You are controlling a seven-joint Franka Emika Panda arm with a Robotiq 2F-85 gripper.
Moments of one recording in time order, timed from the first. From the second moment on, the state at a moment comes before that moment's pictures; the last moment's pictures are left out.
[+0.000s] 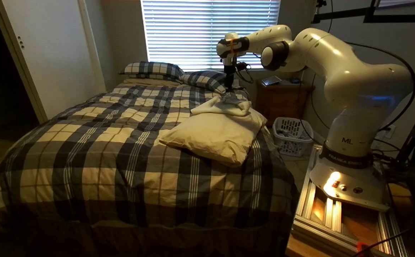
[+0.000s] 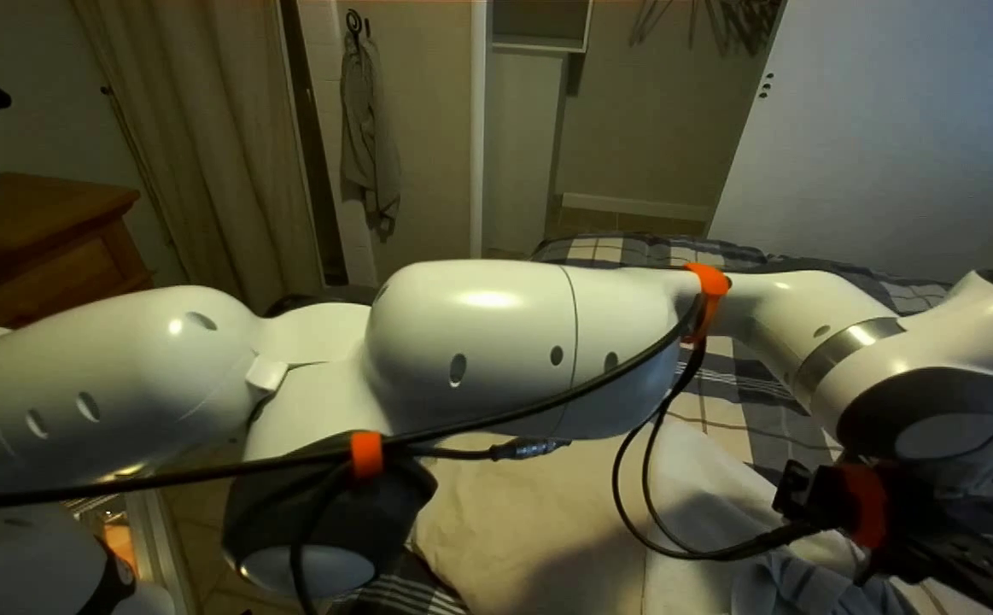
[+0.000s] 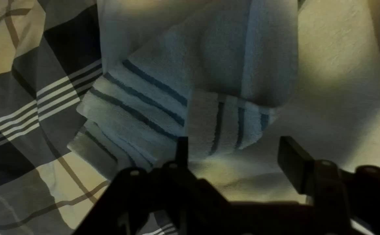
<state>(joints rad) -0.67 1.18 0.10 -0.55 -0.13 1.75 -0.75</state>
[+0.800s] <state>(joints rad) -0.81 1.20 0.22 -0.59 -0.01 1.68 -0.85</state>
